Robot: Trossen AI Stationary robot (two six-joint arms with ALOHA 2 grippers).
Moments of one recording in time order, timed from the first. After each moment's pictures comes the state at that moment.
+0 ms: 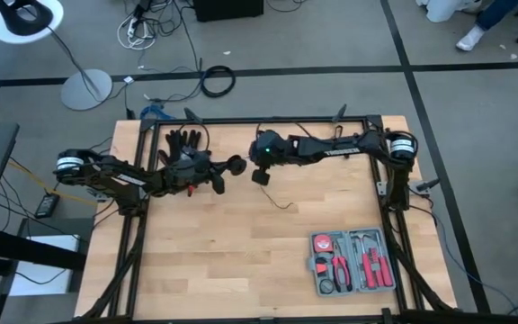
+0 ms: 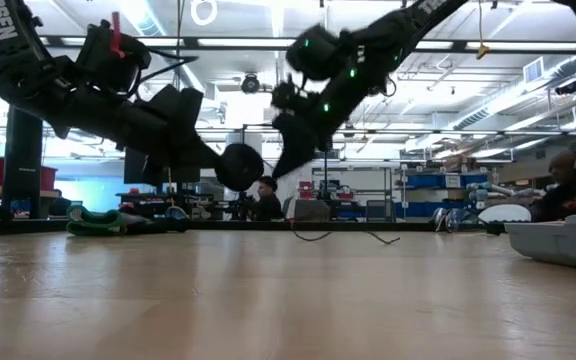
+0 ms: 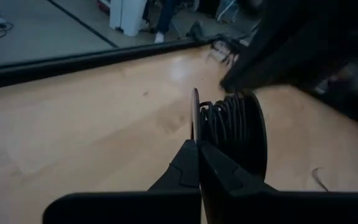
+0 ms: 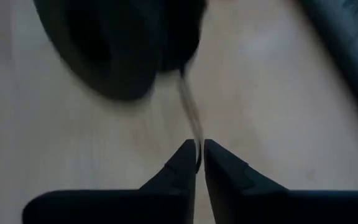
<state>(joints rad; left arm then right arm) 0.21 1.38 0.25 0.87 -0.33 -0.45 -0.24 1.90 1.32 -0.15 0.17 -0.08</state>
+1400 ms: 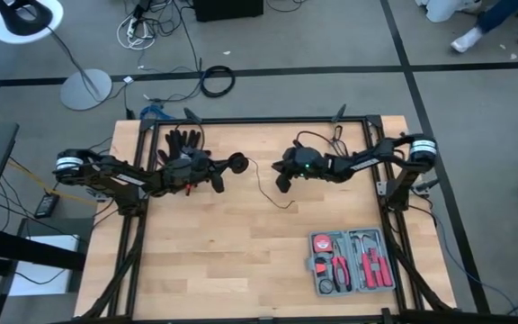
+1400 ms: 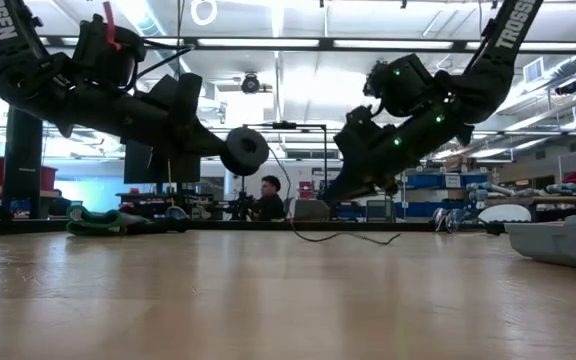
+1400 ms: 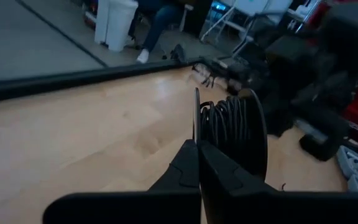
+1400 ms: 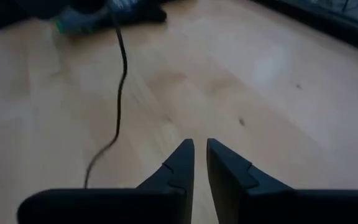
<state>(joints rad) 0.21 1.38 0.25 0.98 -0.30 -0.47 -0.25 1.71 0.64 0.58 0.14 0.25</state>
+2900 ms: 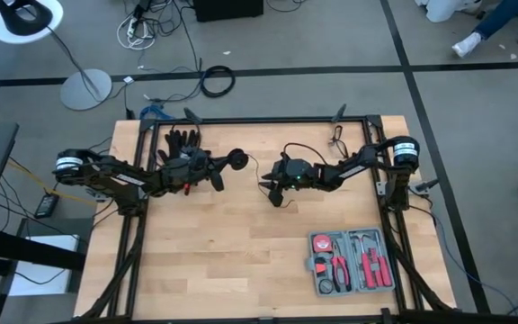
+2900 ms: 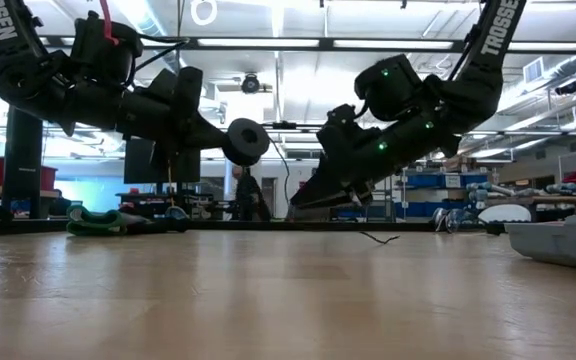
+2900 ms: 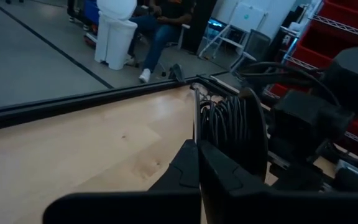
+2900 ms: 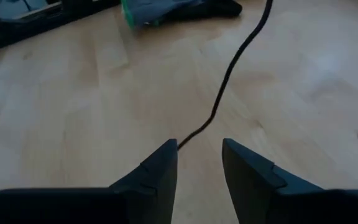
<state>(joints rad) 0.21 1.38 0.25 1.05 -0.32 -0.42 -0.15 1.86 0.72 0.69 0.07 0.27</state>
